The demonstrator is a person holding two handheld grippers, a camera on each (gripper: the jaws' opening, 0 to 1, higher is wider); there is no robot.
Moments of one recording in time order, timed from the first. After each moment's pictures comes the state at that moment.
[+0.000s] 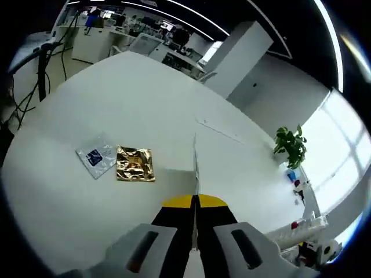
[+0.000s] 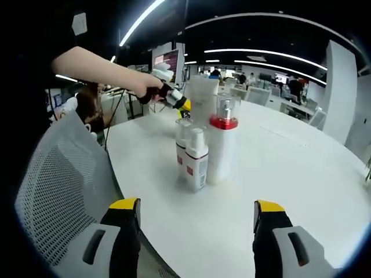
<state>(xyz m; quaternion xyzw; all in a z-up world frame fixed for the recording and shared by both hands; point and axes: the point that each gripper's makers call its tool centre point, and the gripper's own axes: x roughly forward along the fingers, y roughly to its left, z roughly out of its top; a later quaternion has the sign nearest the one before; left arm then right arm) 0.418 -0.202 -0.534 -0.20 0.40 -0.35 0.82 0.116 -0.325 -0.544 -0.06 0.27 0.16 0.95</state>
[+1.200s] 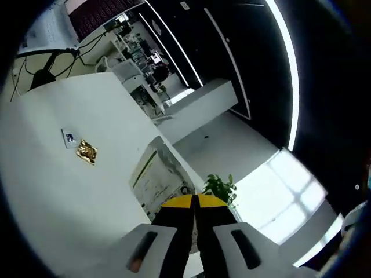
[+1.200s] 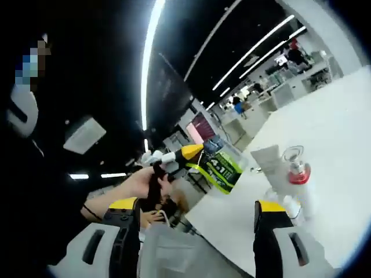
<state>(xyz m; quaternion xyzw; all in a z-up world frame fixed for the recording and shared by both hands) 0.293 -0.163 -0.377 -0.39 0.27 -0.45 0.75 0.134 -0.228 -0.396 0.38 0.13 0.31 0.86</state>
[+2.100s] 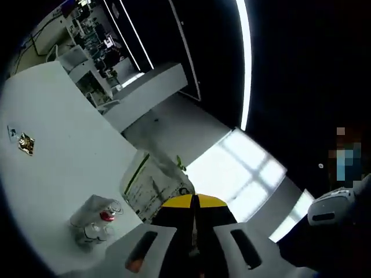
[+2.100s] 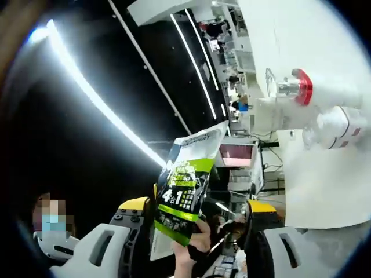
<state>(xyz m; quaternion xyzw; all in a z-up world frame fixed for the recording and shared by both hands) 0.187 -0.227 -0.292 -0.38 0.23 -0.61 0.65 0.154 -0.233 -0.354 0.72 0.02 0.32 0.62</state>
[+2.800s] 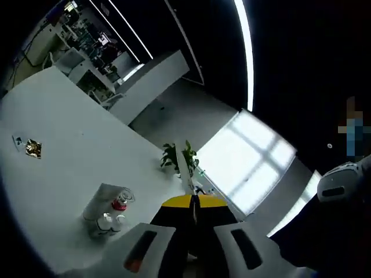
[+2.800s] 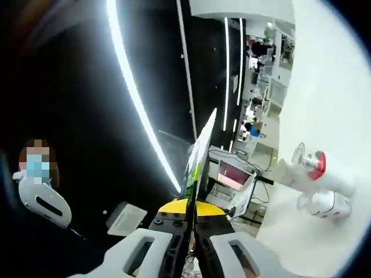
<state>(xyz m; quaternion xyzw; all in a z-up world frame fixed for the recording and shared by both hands) 0.170 -0.225 -0.320 -0.30 0.26 -0.61 0.68 0.134 -0.277 -0.335 0.54 -0.04 0.30 0.78</state>
